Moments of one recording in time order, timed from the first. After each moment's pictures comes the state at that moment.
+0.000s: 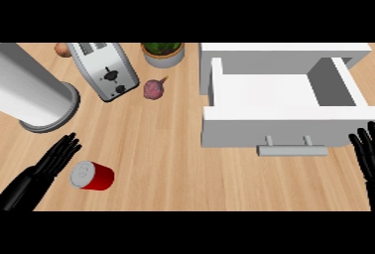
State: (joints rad) left arm 0.15 0.20 0.26 -1.55 0.02 -0.67 -0.23; right arm 0.26 -0.07 -0.20 -2.05 -0.07 0.17 0.02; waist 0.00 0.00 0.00
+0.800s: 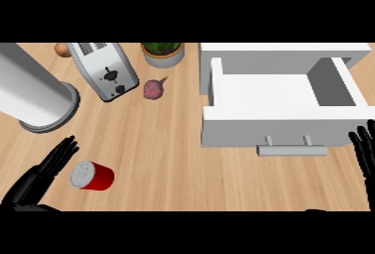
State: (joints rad) left arm 0.04 0.29 0.28 -1.17 -0.13 -0.62 -0.50; right arm 0.24 -0.04 -0.21 -2.06 -0.04 0.18 0.03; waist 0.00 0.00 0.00
